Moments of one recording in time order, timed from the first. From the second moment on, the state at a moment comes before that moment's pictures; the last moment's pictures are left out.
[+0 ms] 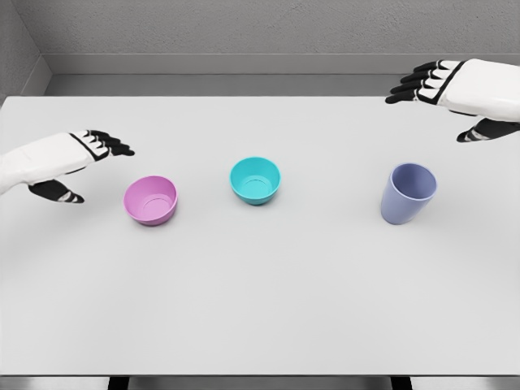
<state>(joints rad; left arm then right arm) -0.53 1.00 -0.64 -1.41 -0.33 -0.61 -0.26 -0.70 -1.02 0.45 -1.62 0.21 -0.61 0.61</state>
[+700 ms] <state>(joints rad) -0.82 0.92 -0.90 -1.44 -0.33 -0.61 -0.50 -0.73 -1.03 0.43 -1.64 0.26 -0.61 0.61</state>
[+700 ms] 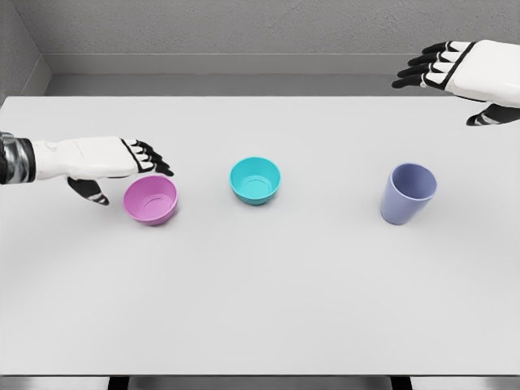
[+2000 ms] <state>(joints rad) -0.82 0.84 -0.95 -1.40 -0.38 -0.61 -0.54 -0.66 -1.11 0.50 -1.73 0.28 -0.61 0.61</state>
